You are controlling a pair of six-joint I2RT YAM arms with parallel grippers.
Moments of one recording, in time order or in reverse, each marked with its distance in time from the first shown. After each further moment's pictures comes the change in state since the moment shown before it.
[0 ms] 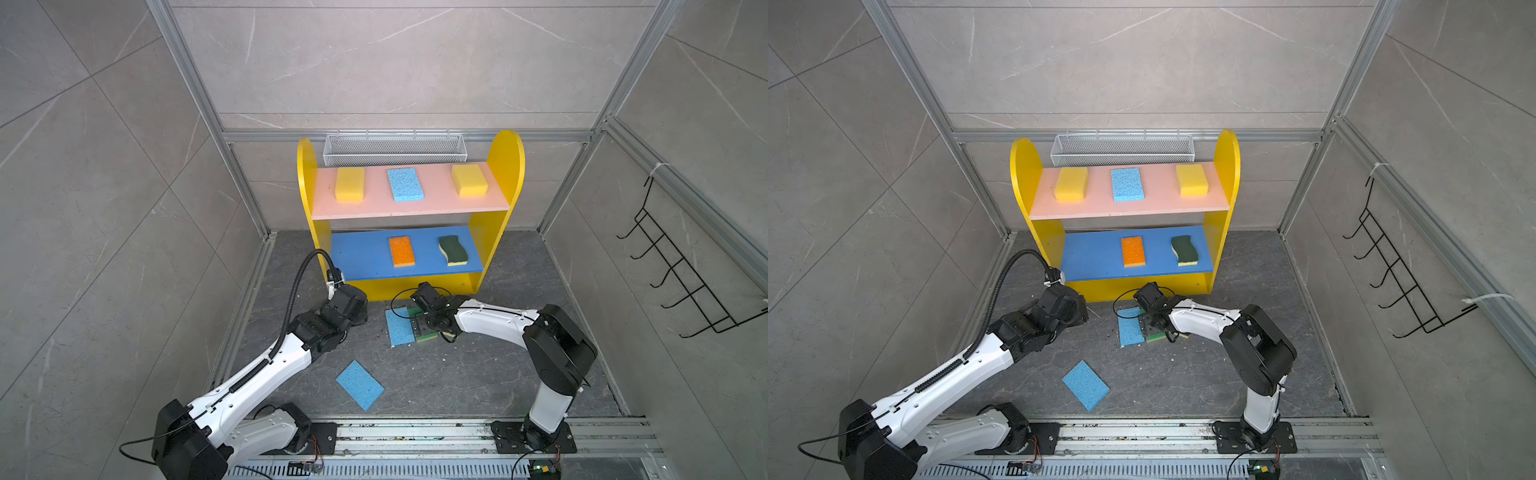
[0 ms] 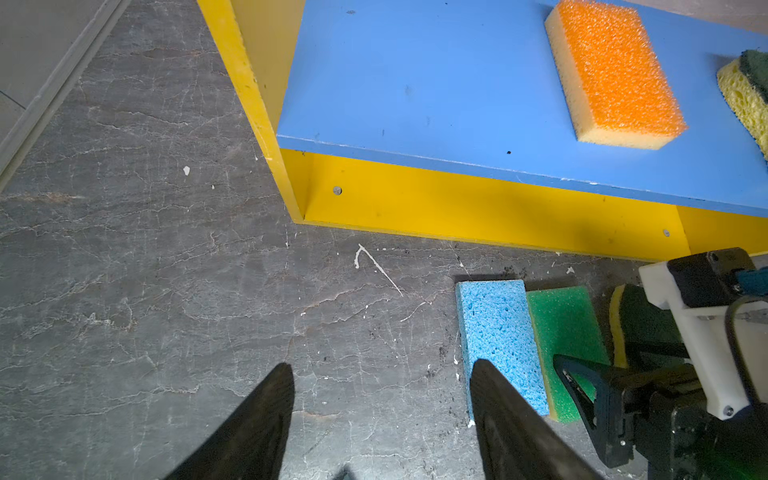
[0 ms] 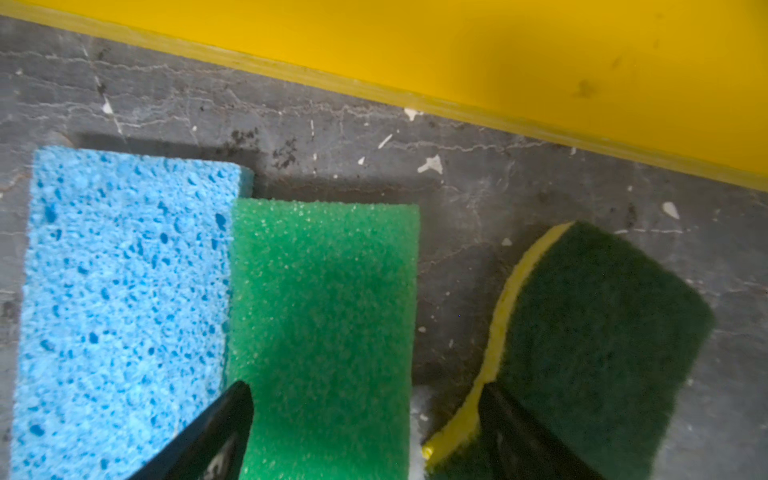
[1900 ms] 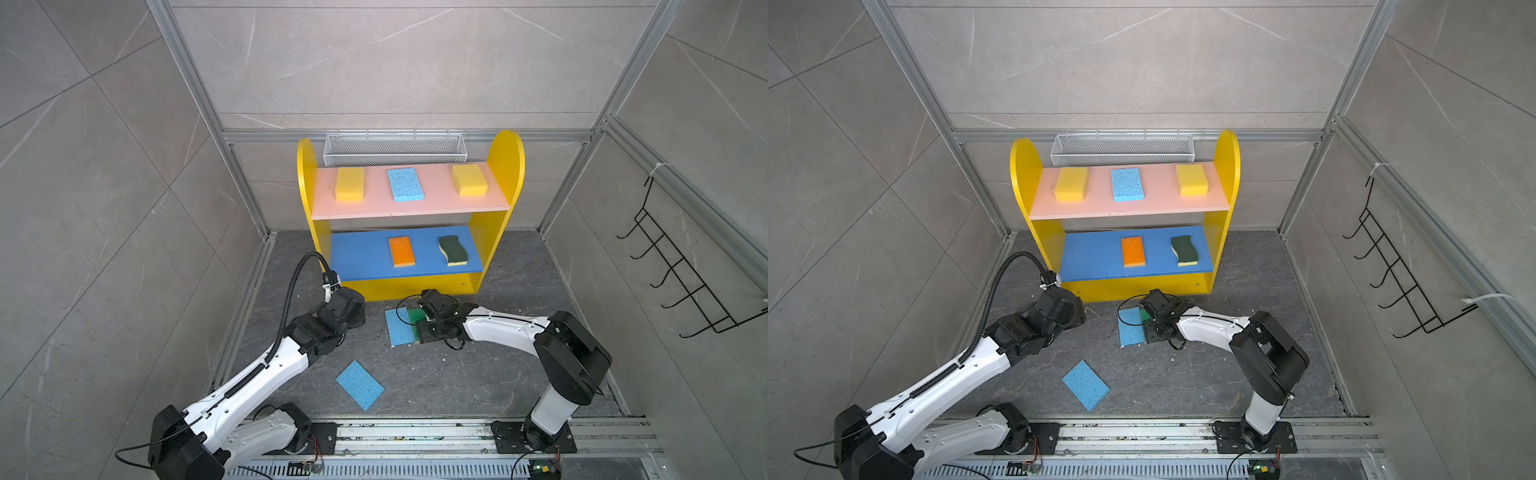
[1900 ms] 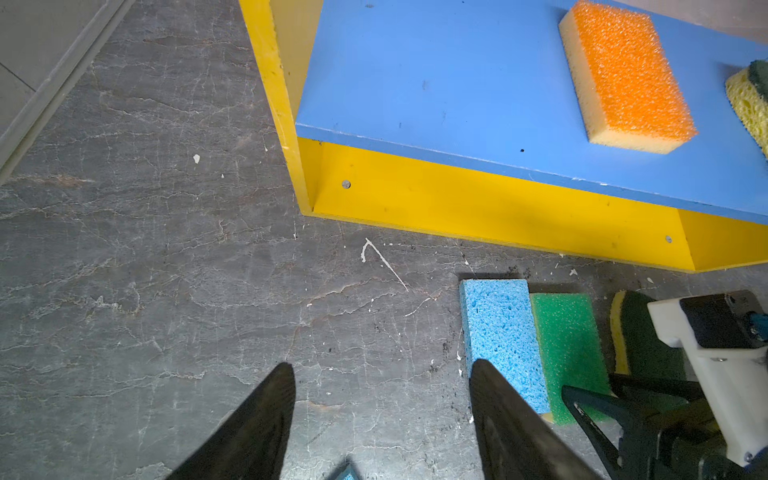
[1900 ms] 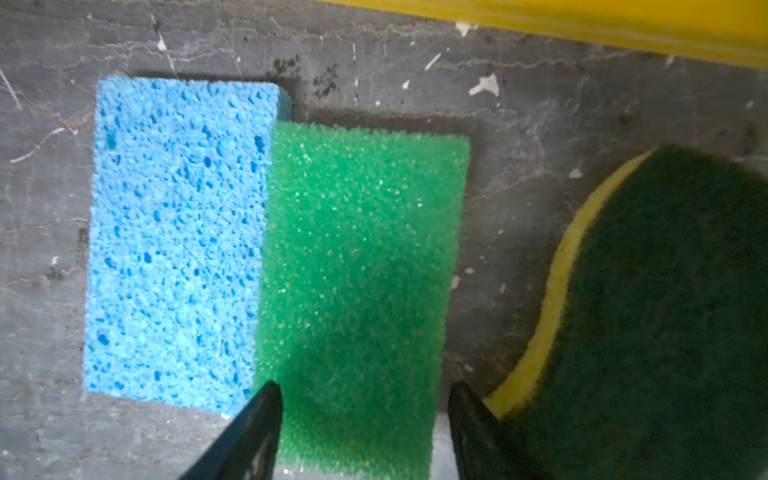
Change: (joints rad) left arm 0.000 -0.037 -0.017 -0.022 -0.008 -0.035; right arm 0.000 -0.084 -0.125 0.072 -0.133 0.045
